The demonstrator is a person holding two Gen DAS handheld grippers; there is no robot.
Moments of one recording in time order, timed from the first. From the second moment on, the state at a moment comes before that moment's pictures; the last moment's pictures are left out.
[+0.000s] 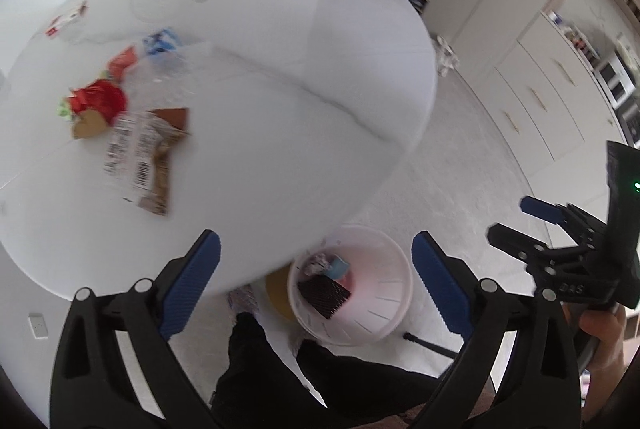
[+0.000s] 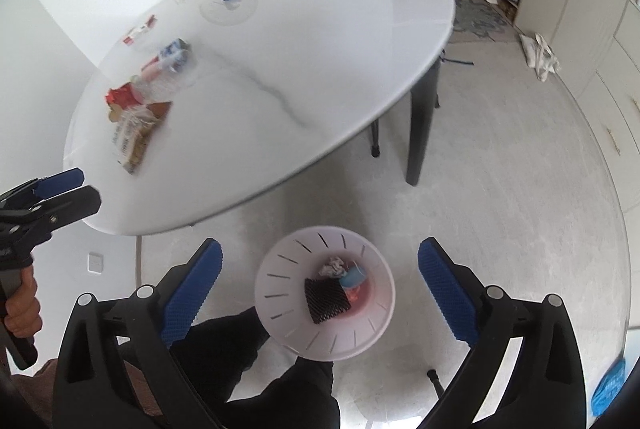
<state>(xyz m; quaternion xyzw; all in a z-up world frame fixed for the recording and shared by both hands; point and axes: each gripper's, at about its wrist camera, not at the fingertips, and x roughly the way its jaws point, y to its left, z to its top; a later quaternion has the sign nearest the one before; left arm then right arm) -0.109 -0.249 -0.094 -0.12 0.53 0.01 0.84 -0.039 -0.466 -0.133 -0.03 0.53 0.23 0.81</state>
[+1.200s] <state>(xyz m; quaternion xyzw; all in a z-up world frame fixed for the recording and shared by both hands) -0.046 -0.058 -0.188 -0.07 0.56 -0.03 0.82 0.005 -0.262 -0.121 -0.07 0.54 0.30 0.79</state>
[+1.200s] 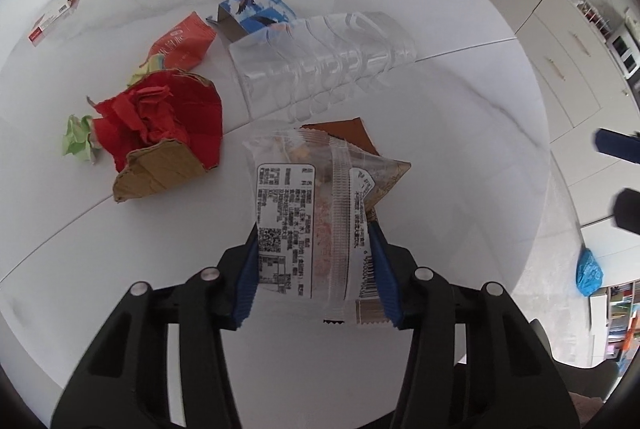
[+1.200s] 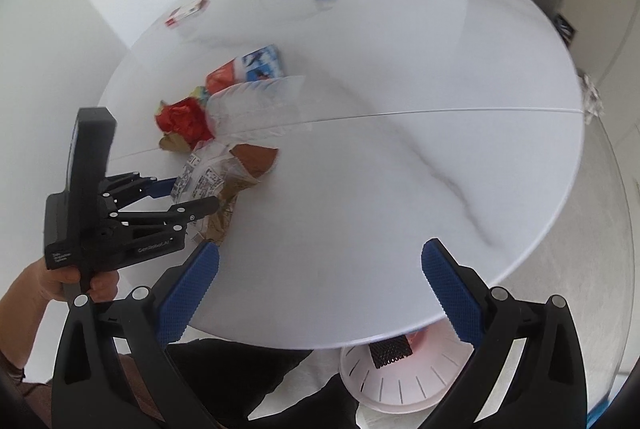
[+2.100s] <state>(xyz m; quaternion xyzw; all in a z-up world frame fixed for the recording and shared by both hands) -0.138 0.016 -0.139 -0.17 0.52 0.09 0.83 0.030 -0.091 -0.208 -0.31 0.48 0.44 0.69</state>
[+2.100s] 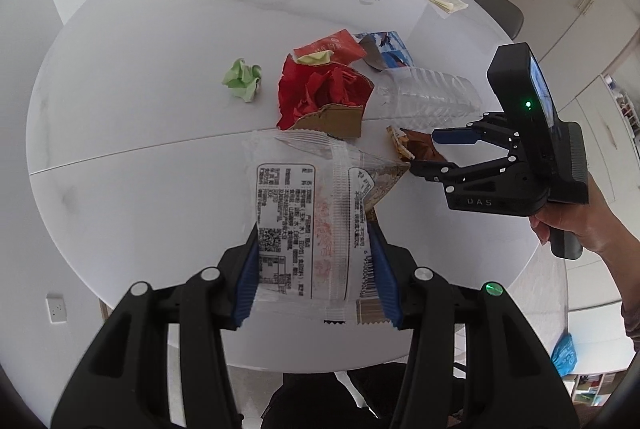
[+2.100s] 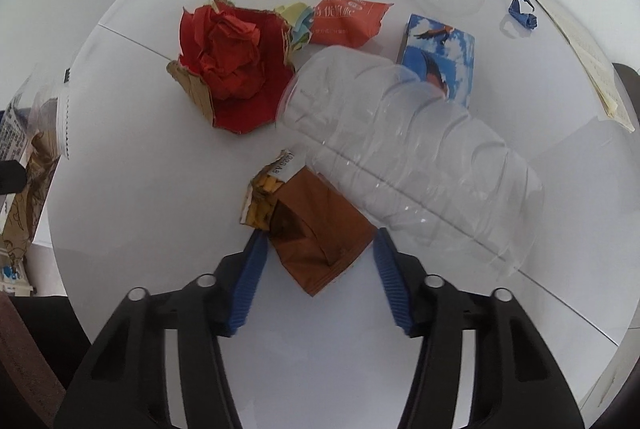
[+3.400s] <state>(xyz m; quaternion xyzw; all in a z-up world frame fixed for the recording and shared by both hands) -0.130 -0.033 -0.131 -0.17 0.52 0.08 0.83 0.031 -0.119 -0.193 -0.28 0.49 0.51 0.65</state>
